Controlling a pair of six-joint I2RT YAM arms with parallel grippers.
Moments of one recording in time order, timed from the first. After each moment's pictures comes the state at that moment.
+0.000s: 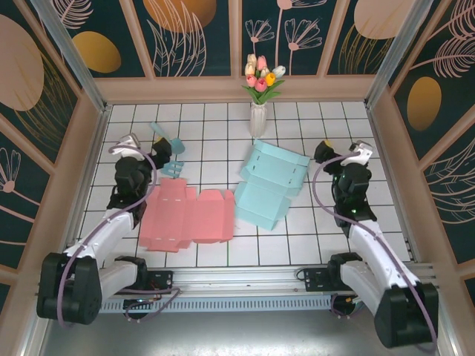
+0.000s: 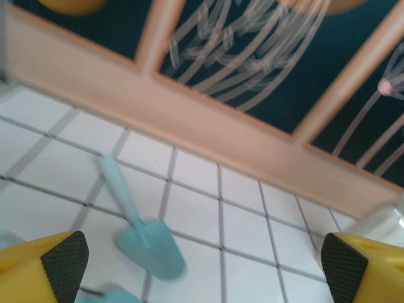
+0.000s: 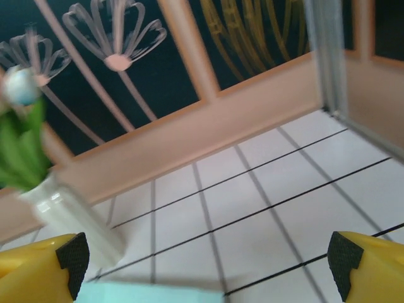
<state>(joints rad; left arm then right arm) -0.19 1.11 0.49 0.46 -0.10 -0.51 0.19 0.83 0.45 0.25 0.25 0.41</state>
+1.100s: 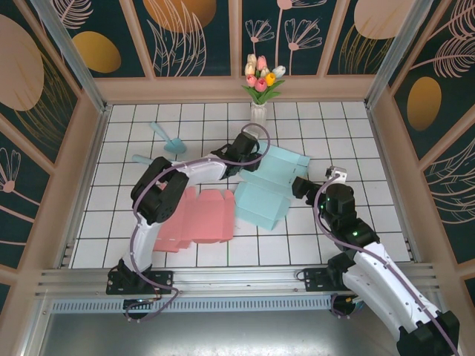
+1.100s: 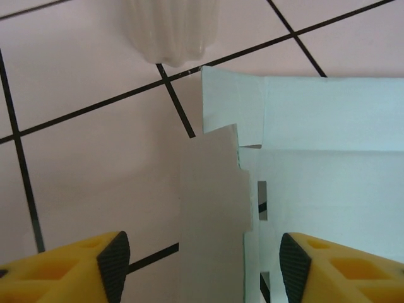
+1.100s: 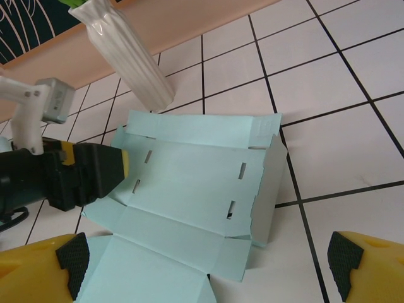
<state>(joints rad) -0.73 2.16 1.48 -0.10 -0.20 -0.25 0.44 0.58 0.38 -0.22 0.18 0.53</state>
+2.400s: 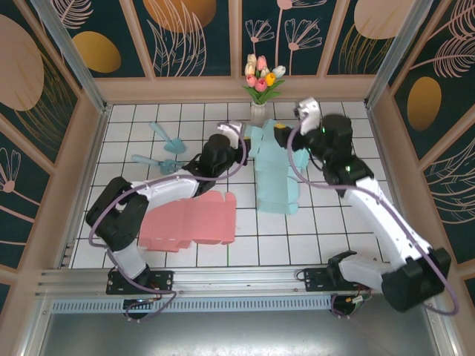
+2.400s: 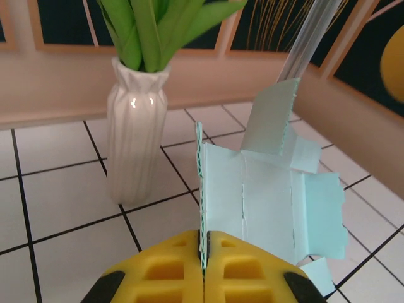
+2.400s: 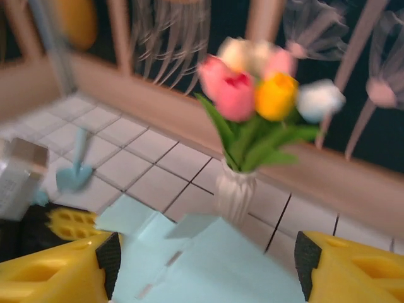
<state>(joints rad) -0.73 1.69 0.97 0.53 -0.08 -0.32 0.39 1.24 1.21 -0.24 -0.23 -0.28</state>
